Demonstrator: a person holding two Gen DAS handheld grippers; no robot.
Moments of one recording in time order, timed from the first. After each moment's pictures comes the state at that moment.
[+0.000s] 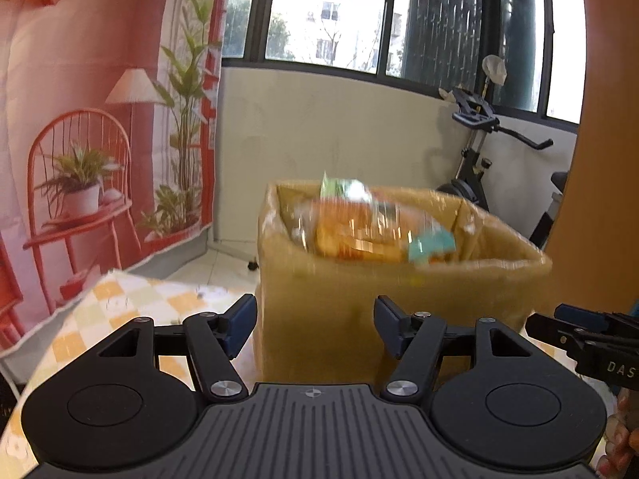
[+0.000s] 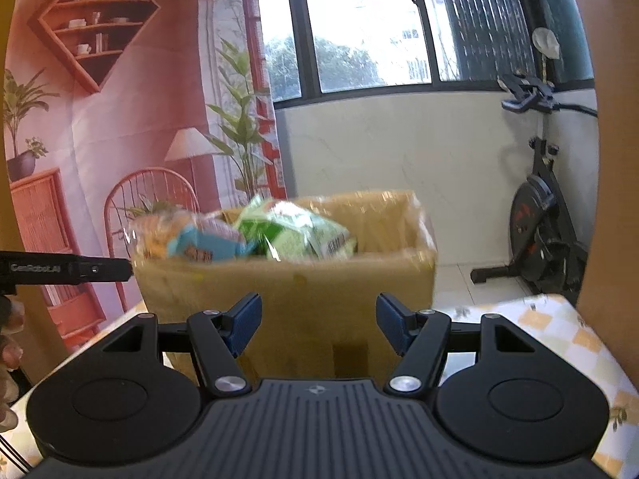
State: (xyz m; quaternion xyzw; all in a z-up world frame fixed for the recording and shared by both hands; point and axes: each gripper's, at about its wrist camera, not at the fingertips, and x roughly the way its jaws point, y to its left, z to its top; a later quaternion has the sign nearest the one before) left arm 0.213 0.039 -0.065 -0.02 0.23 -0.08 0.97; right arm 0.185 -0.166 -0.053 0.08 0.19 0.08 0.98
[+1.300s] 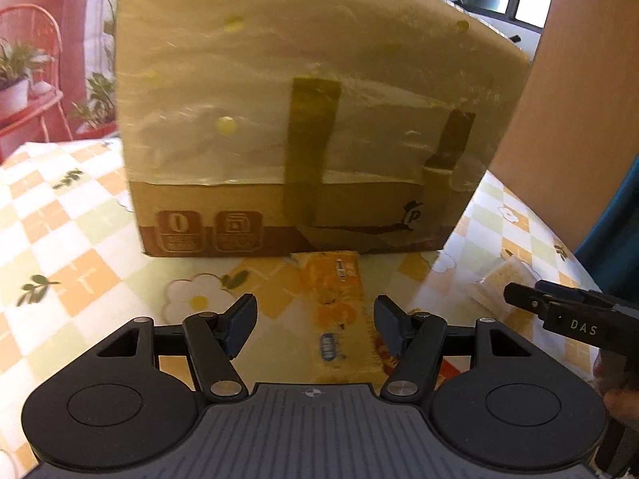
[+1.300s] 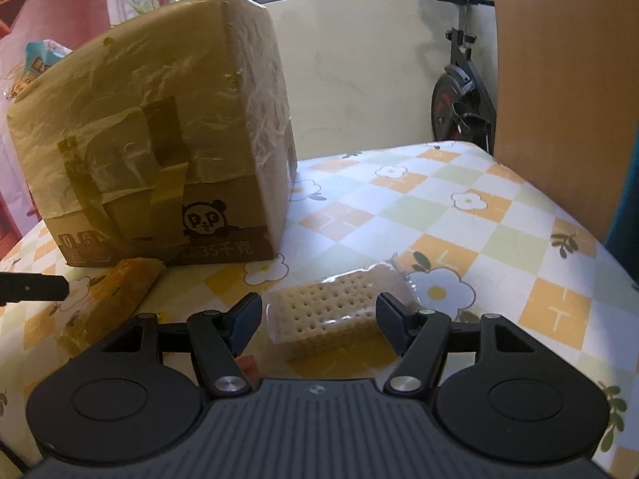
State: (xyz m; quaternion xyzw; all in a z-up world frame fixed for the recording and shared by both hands) left arm 0.217 -0.014 -0.185 -0.02 0.38 -0.17 0.91; right arm 0.152 -0.239 -0.188 0.10 0.32 -0.03 0.94
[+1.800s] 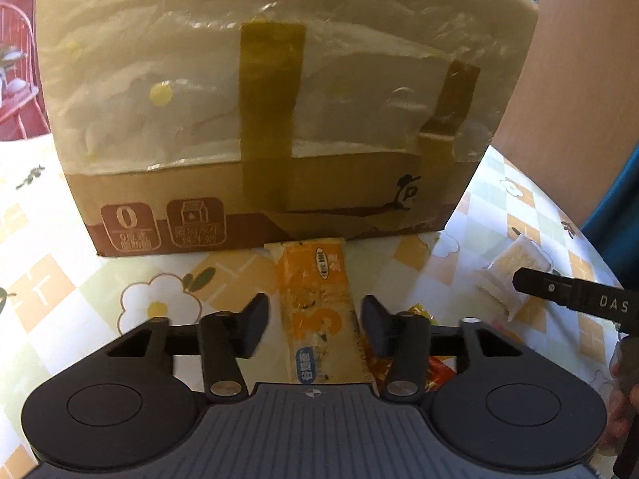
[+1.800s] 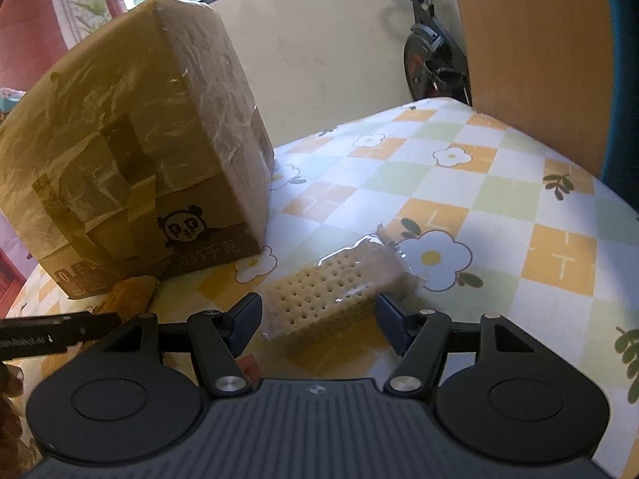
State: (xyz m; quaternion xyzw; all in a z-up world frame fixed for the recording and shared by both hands) left arm 0.243 -0.035 -0.211 0.00 0.41 -0.19 0.89; right arm 0.158 -0.252 -0.193 0.19 0.35 -0.05 0.92
